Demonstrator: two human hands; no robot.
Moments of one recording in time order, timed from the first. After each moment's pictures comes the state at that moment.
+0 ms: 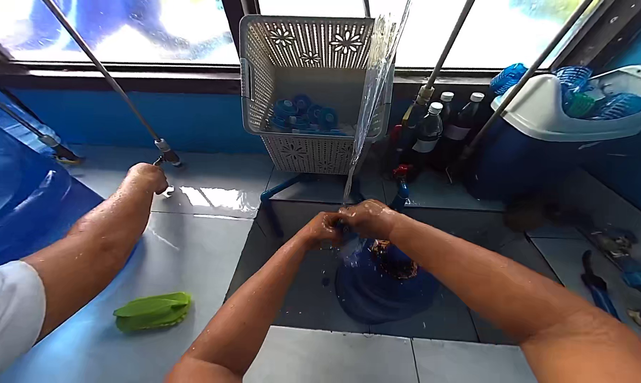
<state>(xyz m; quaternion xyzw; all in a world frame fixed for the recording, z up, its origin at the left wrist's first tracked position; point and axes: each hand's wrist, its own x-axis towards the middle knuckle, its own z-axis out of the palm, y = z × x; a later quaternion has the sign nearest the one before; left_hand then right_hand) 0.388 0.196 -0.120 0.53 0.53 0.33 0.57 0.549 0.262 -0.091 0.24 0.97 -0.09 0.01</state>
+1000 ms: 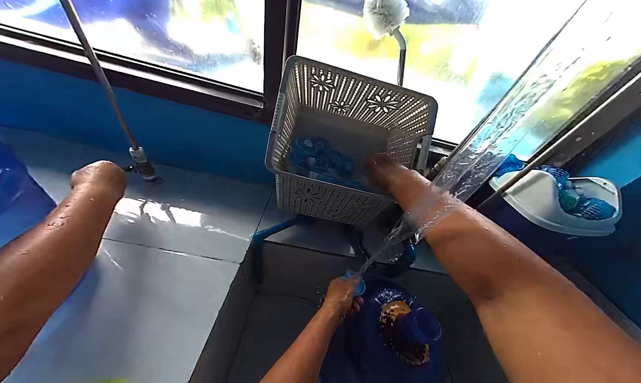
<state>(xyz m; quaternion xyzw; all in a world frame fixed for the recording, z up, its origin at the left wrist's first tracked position) 0.423 0.239 -0.204 0.23 0.57 0.44 0.66 0.457 0.411 0.039 0.51 0.86 -0.02 0.02</state>
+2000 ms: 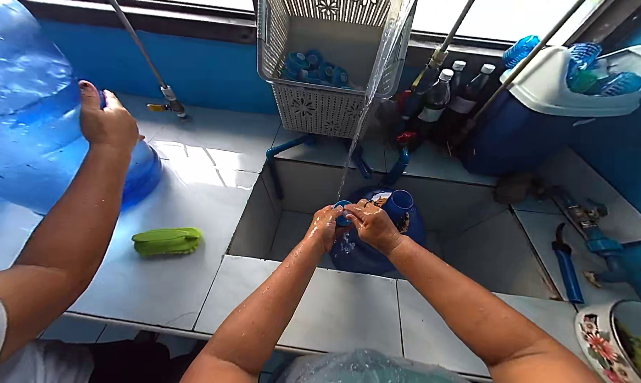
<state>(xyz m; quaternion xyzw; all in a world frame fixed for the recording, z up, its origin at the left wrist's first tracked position) 0.451 0.100 -0.153 0.17 0.53 0.56 0.61 0.588 0.149 -0.161 0.29 0.90 -0.17 -0.28</state>
